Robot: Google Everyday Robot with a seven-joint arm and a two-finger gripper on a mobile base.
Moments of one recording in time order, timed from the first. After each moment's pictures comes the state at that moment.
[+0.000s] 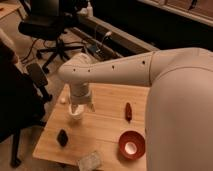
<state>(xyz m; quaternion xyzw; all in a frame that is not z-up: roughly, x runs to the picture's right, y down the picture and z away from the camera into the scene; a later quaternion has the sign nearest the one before) -0.103 0.101 0.703 -0.26 0.23 0.64 0.68</state>
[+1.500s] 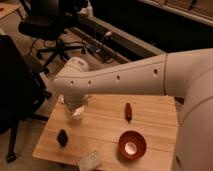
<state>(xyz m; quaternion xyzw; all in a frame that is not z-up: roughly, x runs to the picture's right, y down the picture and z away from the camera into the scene) -0.126 0.095 0.661 -0.26 0.04 0.39 0.88</state>
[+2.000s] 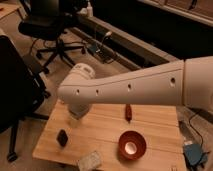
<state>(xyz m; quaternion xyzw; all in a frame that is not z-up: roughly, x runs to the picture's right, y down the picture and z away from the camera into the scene) -0.102 0.124 0.642 -0.27 0.03 0.28 0.92</state>
